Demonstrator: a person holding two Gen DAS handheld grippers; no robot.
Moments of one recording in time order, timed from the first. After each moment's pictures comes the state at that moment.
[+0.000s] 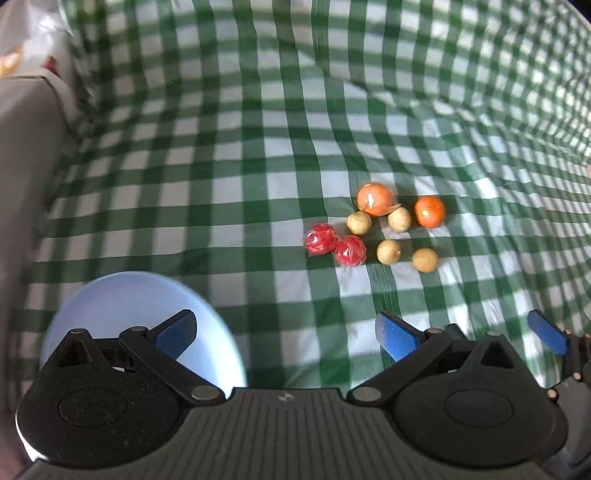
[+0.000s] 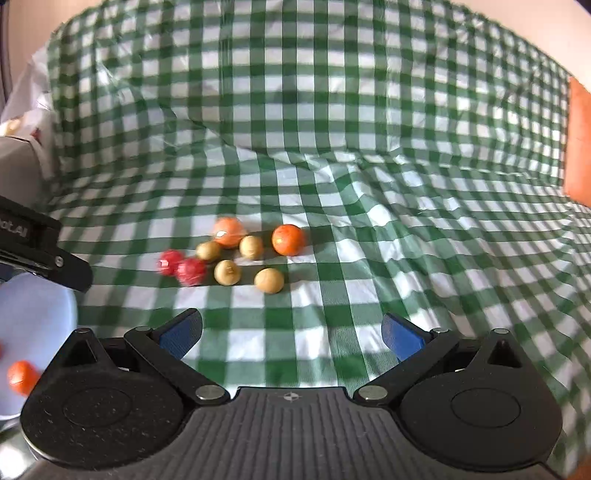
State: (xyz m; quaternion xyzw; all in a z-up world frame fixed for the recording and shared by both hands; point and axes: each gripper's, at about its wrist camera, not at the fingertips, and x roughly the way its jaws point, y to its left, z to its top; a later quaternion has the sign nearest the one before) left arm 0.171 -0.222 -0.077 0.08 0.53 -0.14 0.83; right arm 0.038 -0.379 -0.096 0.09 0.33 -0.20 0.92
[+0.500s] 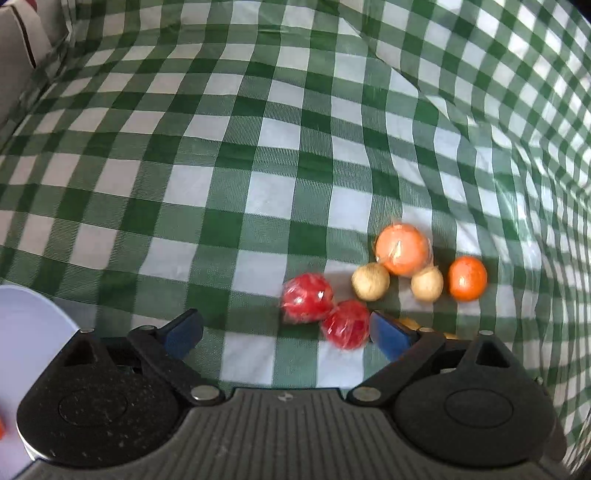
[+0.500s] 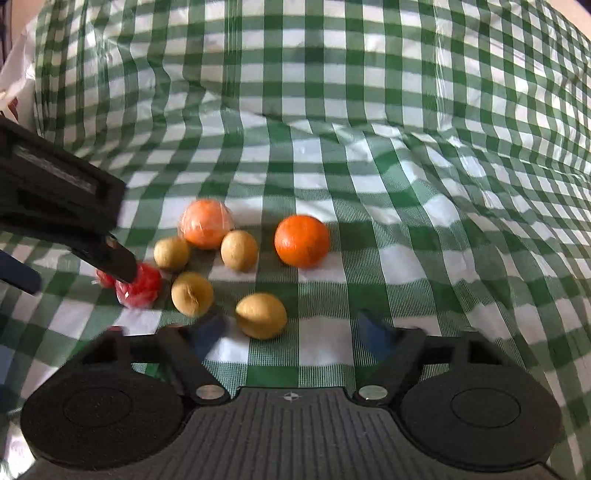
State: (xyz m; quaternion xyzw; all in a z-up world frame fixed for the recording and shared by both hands) left arm 0.243 -0.253 -0.142 -0.02 0.57 -0.09 0.82; right arm 0.127 -0.428 -0.168 0.07 0.33 -0.15 0.93
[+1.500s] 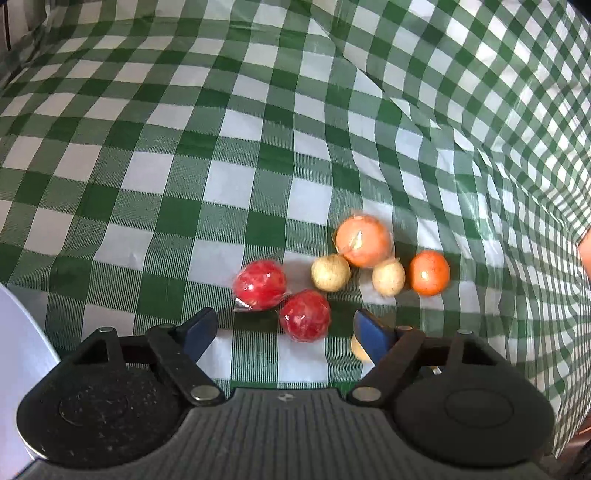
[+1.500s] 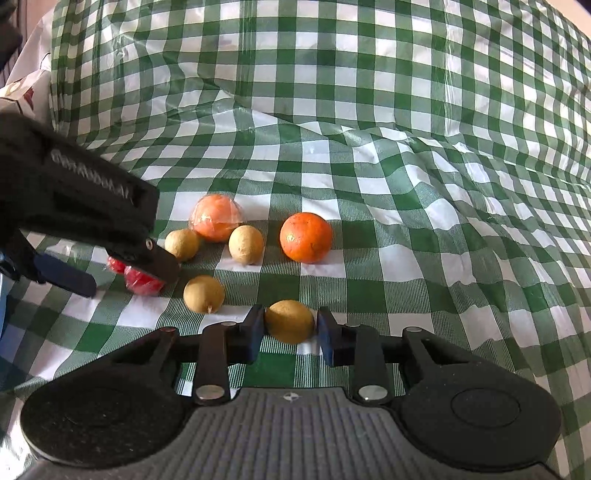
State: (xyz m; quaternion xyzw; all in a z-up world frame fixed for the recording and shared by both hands) left arm 0.232 -0.256 -0.145 -0.06 0.55 -0.15 0.82; right arm 0.111 -0.423 -0.155 0.06 0.34 -0.13 0.93
